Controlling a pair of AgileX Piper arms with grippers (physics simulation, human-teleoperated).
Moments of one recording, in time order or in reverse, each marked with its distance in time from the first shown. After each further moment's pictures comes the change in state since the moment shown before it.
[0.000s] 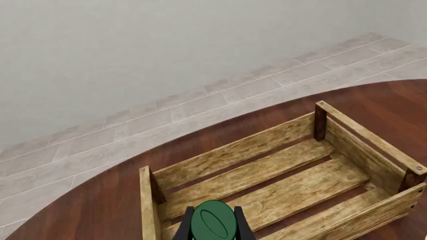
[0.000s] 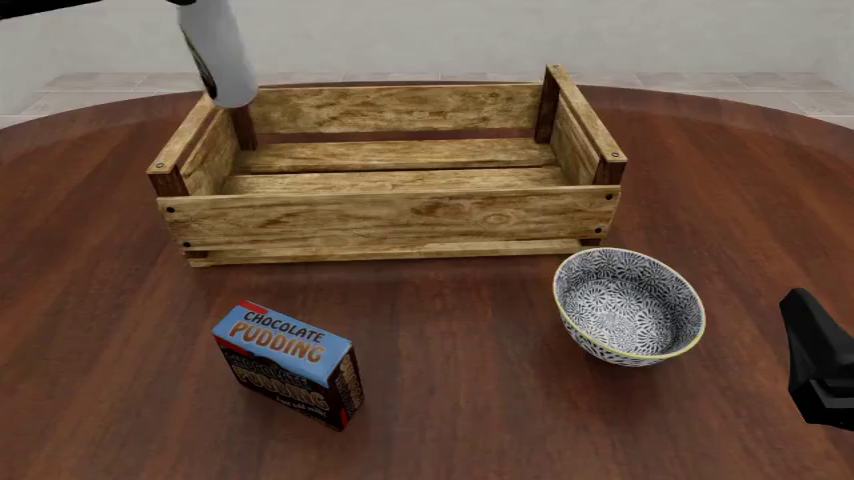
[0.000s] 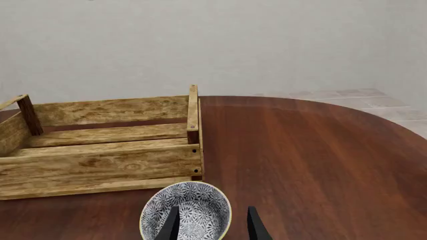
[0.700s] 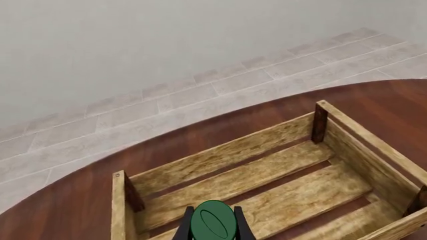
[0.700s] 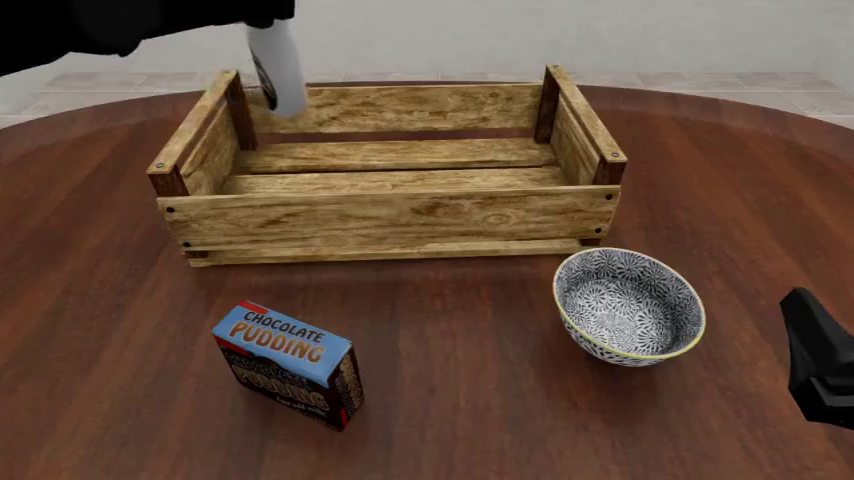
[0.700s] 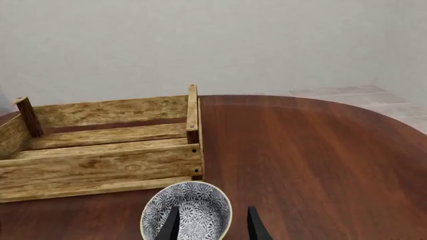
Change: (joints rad) left arm -0.019 0.292 -0.161 -0.084 -0.053; right arm -0.005 0.007 0.000 -0.003 0.015
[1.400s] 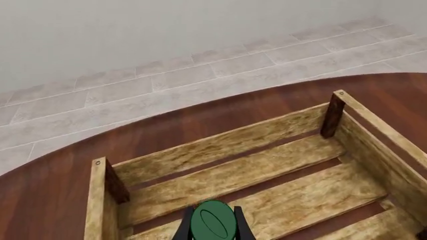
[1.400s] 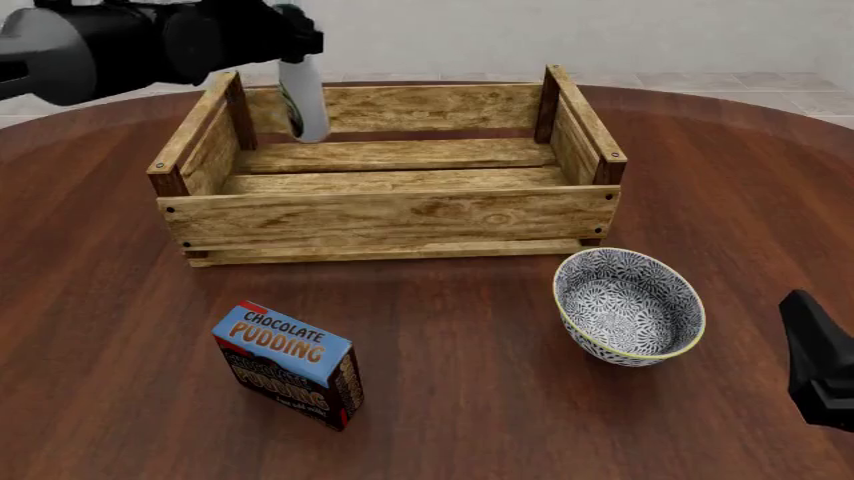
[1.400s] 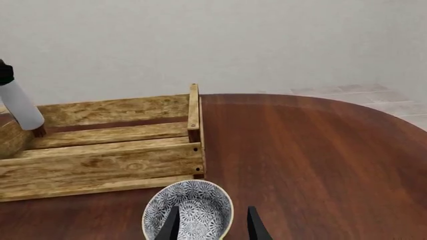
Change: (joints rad) left arm 0.019 0.240 -0.133 -0.032 -0.069; right arm 0.005 -0.015 0.000 0.019 0.006
